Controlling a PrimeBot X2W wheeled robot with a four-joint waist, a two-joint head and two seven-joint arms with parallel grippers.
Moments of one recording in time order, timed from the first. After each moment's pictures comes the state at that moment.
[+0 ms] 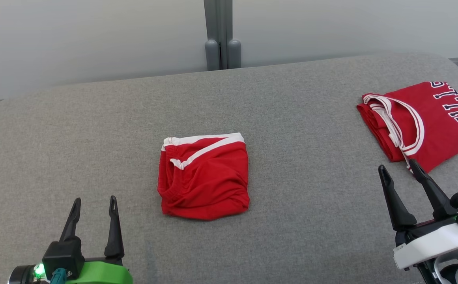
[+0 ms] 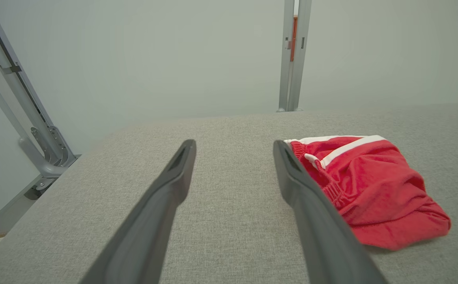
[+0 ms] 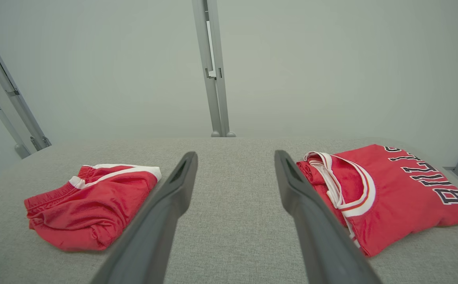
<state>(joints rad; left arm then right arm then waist) 0.05 0.34 -0.33 0.03 -0.38 0.29 -0.23 0.08 -0.30 0.06 -0.12 0.37 0.13 -0.10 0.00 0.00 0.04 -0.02</state>
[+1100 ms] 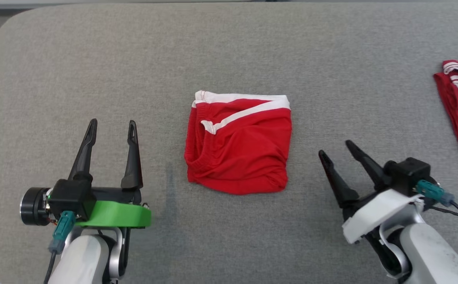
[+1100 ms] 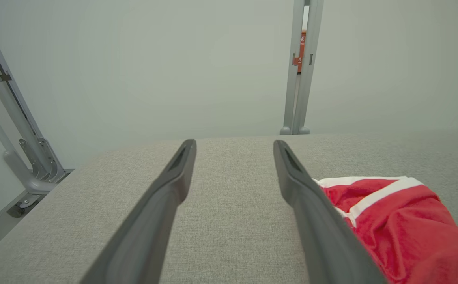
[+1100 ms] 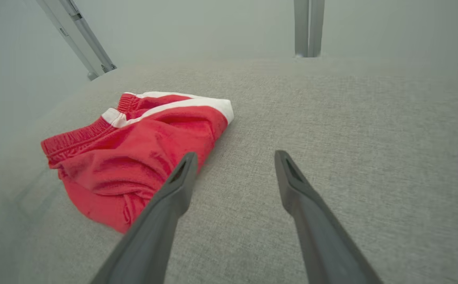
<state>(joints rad) -0.22 0.26 -0.35 0.03 -0.34 0.20 -0.26 -0.17 -0.29 0.29 0.08 0.41 0.13 -0.06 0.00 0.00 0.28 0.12</state>
